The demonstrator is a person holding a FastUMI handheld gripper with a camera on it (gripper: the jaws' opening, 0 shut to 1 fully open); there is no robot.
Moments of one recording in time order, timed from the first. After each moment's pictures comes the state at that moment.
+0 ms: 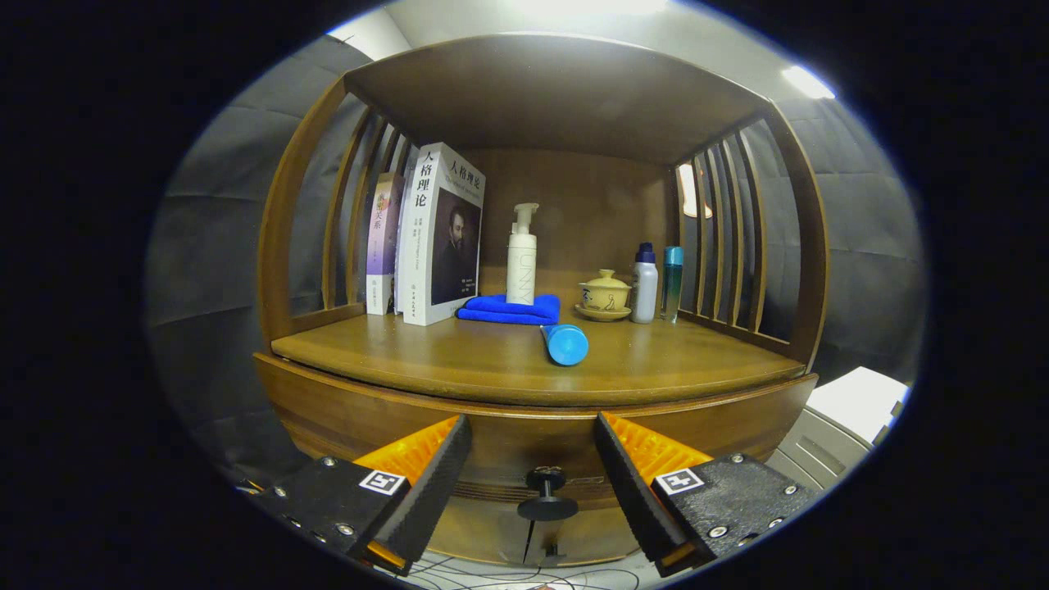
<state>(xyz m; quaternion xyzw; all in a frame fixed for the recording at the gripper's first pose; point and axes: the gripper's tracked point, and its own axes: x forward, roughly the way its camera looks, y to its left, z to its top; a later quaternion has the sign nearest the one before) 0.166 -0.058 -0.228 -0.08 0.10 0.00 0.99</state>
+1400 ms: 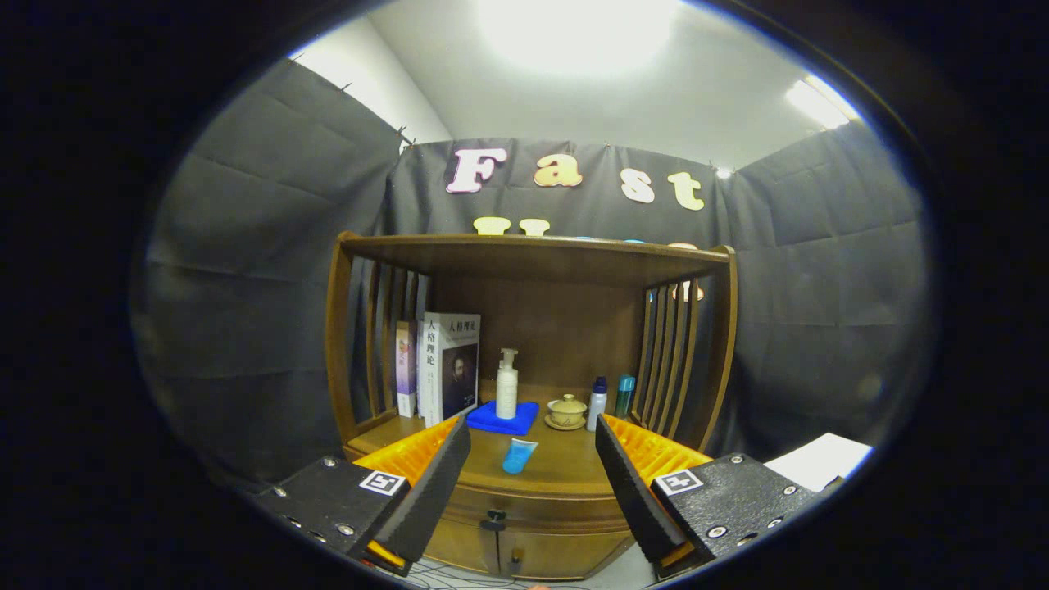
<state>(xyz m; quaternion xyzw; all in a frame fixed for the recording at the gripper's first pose) 0.045 -0.091 0.023 -0.07 0.00 0.06 1.00</state>
